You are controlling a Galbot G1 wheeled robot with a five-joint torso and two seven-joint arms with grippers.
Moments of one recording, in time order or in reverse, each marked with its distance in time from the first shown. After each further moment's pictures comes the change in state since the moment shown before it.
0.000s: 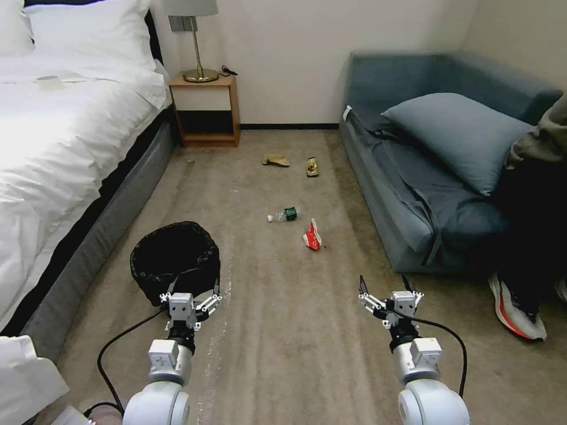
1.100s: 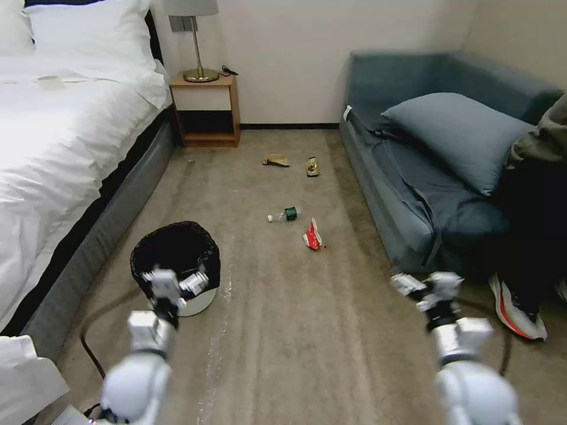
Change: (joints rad) left arm -0.287 0.235 -0.136 -0.021 -0.300 0.274 -0.021; right arm 0.124 -0.129 0.334 0.134 0.318 -0.229 -0.063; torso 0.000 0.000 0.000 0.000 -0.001
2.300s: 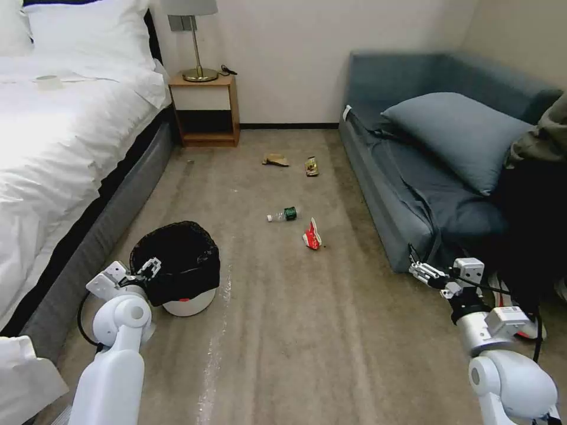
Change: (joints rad) left arm -0.178 -0.093 -0.025 0.318 -0.612 0.155 -0.599; right arm -0.024 0.017 -0.059 -0.055 -0.087 0.108 -0.158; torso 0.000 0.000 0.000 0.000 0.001
